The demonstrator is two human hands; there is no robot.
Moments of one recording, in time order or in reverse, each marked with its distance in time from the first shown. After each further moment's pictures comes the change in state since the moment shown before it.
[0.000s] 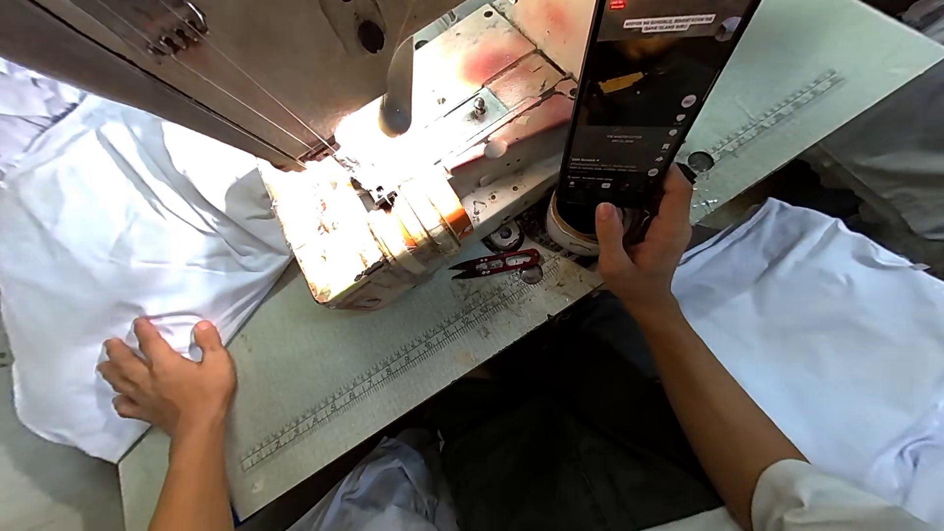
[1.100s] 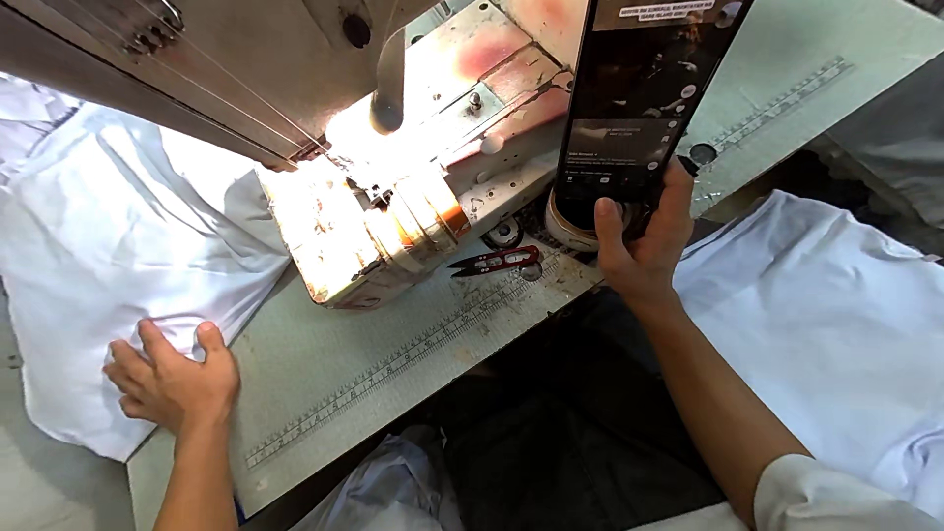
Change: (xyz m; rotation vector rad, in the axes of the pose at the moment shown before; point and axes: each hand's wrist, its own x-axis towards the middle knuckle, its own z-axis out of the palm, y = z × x) left_hand 0.001 0.001 -0.001 0.018 0.000 -0.005; right_hand 0.000 -0.003 -0.001 0.030 -0.005 -0.004
